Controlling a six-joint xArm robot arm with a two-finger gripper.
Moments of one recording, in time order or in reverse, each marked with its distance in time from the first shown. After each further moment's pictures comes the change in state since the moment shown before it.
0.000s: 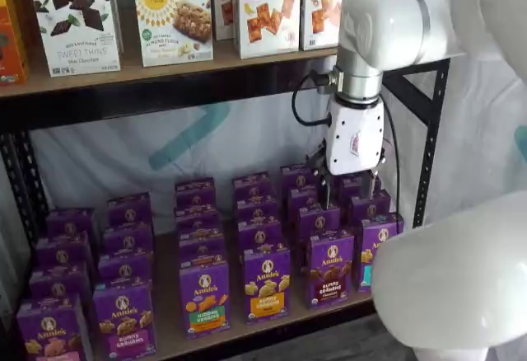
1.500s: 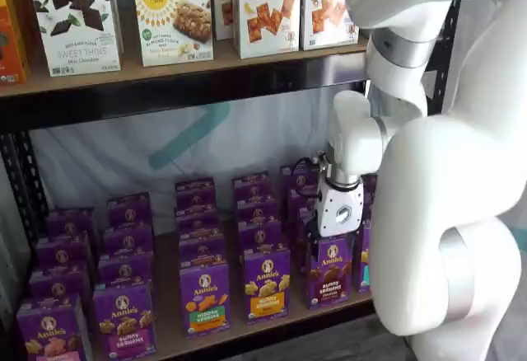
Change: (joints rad) arm -0.120 0.841 -0.051 0.014 -0.830 -0.153
